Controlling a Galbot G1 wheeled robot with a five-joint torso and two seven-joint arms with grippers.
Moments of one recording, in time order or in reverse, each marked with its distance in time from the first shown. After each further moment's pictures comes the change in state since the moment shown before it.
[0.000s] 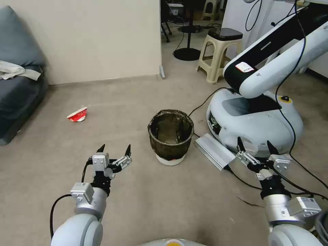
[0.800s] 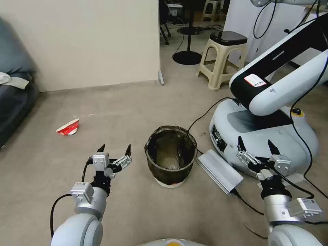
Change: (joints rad) left arm -0.011 0.010 0.002 0.010 -0.005 -0.001 0.000; right arm 0.001 0.000 -0.002 -0.015 -0.006 0.048 -0.015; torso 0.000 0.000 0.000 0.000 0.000
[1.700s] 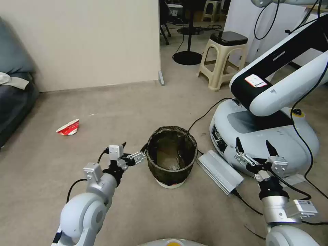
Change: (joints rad) left arm -0.201 0.146 0.102 0.086 -0.335 0.311 -0.018; right arm -0.003 -0.003 -0.003 -0.014 -0.022 0.016 -0.004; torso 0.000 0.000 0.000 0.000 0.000
